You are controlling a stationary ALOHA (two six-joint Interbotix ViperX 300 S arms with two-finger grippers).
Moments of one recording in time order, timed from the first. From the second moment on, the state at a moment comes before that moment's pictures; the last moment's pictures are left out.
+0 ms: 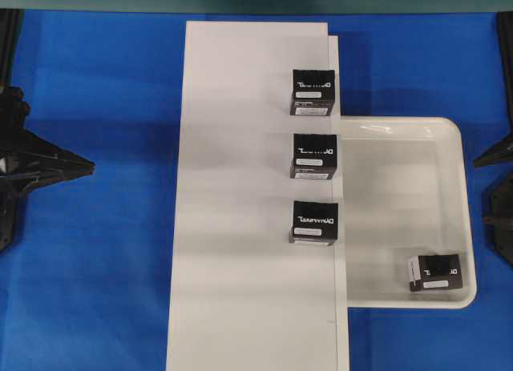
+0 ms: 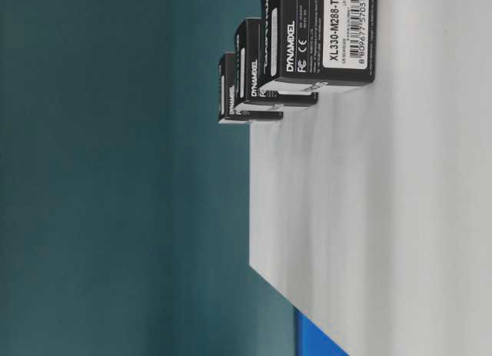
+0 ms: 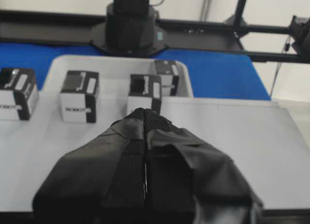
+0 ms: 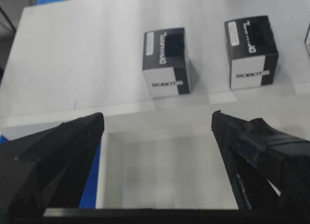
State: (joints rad) left arm -0.03 -1.00 1.05 0.01 -0.01 -0.07; right arm 0.04 -1.26 1.05 0.06 0.60 0.14
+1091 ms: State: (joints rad) left arm -0.04 -0.98 1.05 0.01 -0.02 -0.07; right arm 0.04 -1.34 1.11 0.06 0.60 0.13
